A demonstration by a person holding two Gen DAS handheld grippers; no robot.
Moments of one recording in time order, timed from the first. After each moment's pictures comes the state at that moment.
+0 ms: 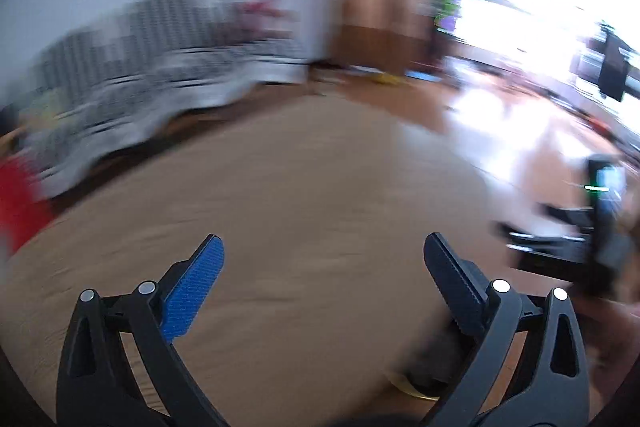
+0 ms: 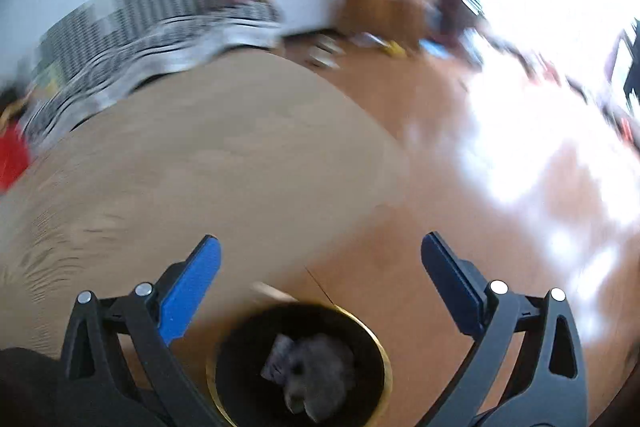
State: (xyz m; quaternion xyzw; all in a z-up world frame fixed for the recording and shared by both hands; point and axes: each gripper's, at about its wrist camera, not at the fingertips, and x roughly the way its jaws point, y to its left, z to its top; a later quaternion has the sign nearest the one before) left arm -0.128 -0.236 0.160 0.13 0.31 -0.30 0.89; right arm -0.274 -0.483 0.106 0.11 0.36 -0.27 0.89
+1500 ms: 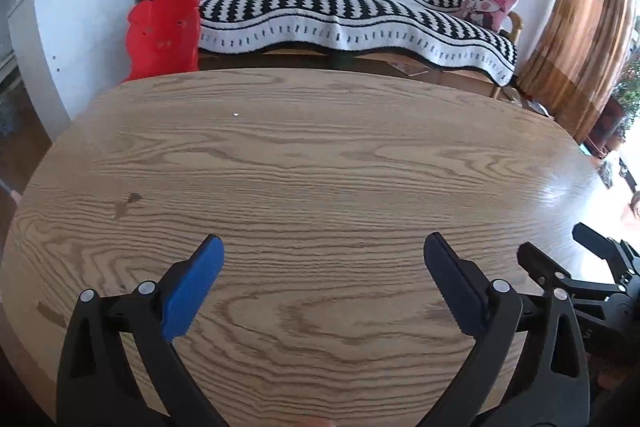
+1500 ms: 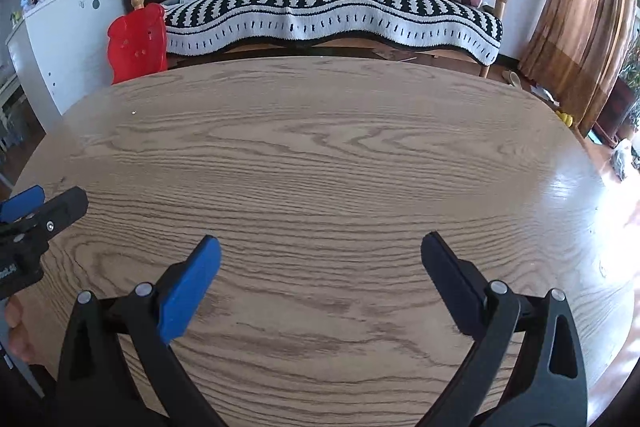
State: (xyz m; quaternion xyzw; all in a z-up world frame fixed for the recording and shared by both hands) left arm -0.010 -0.016 0.090 -0.02 0.42 -0.05 0.91; right arm -0.043 -0.219 0.088 0.01 0.43 -0.02 0.90
